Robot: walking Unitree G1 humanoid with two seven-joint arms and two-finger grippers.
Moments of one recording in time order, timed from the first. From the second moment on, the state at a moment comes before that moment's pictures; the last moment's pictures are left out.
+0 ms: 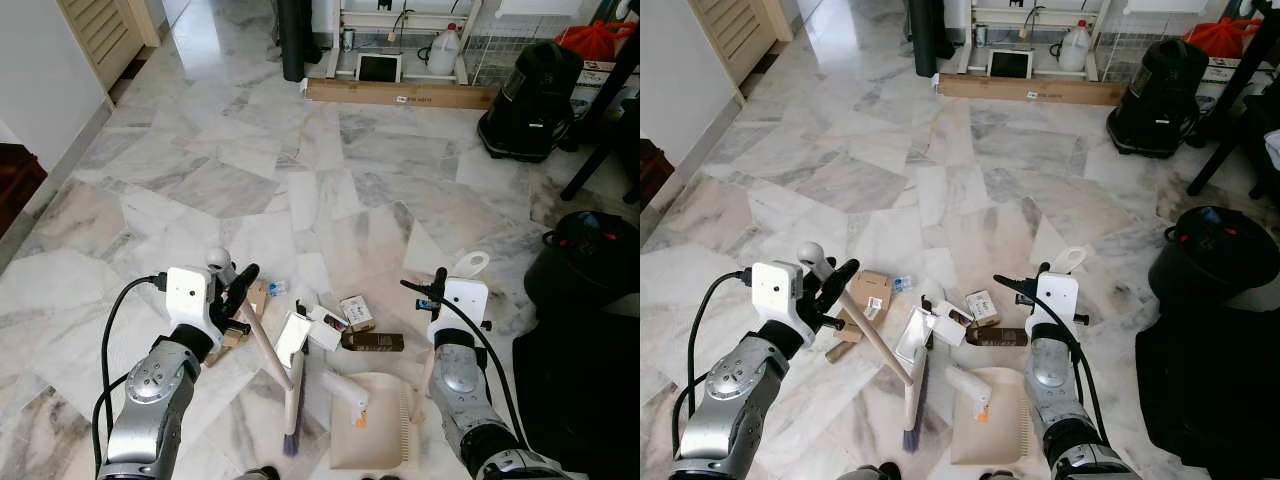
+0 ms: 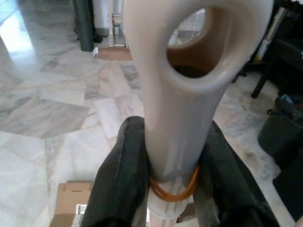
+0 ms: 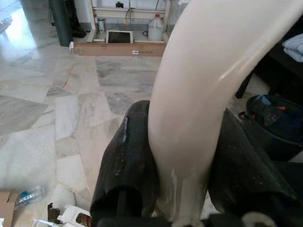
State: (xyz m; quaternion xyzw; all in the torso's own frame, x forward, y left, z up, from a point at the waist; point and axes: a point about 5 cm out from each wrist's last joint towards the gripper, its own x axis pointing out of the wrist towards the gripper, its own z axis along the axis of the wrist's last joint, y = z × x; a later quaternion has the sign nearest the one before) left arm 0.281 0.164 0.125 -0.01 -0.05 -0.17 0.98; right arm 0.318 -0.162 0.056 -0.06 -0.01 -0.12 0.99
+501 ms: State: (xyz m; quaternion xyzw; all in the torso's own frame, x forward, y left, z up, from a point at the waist) left arm 0.278 0.151 0.121 -0.06 -0.02 -0.22 0.97; right arm 0.318 -0.162 0.056 -0.06 -0.01 -0.12 0.99
